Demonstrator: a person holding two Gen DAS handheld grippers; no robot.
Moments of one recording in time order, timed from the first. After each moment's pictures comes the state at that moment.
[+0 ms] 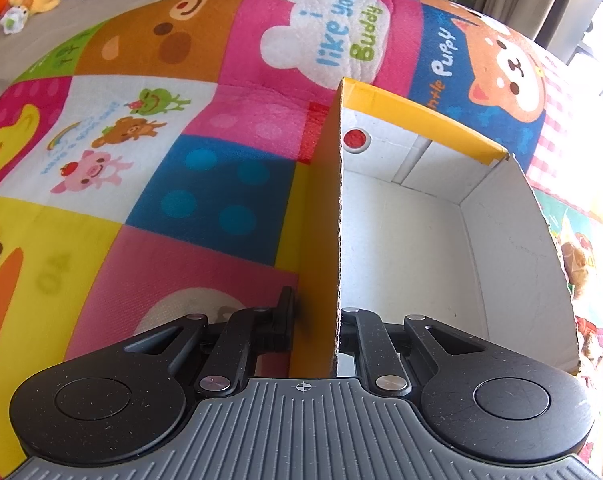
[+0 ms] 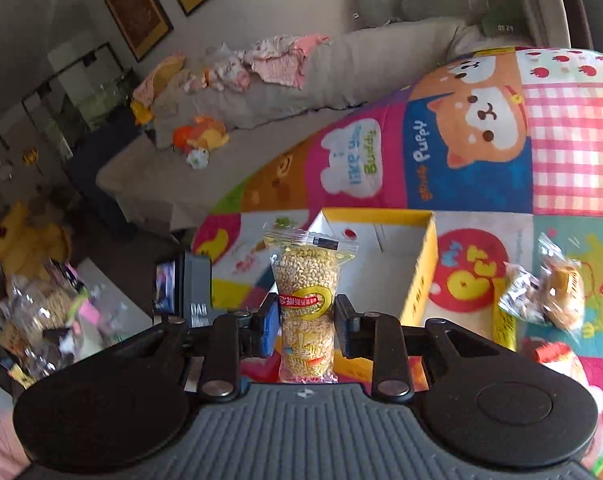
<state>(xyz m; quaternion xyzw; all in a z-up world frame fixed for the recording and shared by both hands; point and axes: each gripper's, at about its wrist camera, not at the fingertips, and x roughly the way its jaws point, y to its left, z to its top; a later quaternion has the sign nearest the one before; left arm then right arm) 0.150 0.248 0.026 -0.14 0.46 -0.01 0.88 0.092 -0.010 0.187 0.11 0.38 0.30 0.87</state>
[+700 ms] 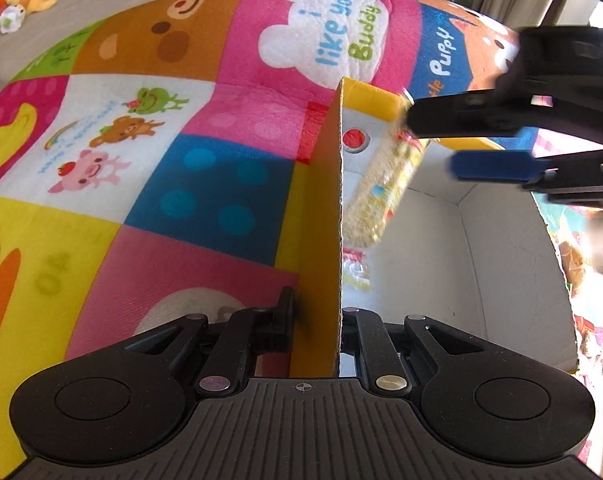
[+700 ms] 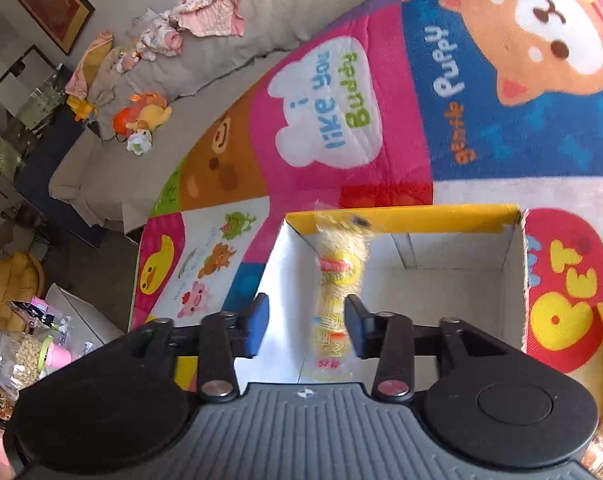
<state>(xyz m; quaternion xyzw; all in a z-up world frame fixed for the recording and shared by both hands) 0.150 0.249 0.026 -0.14 0.46 -0.01 0.88 0.230 0.089 0.091 0.13 0.47 0.25 0.84</state>
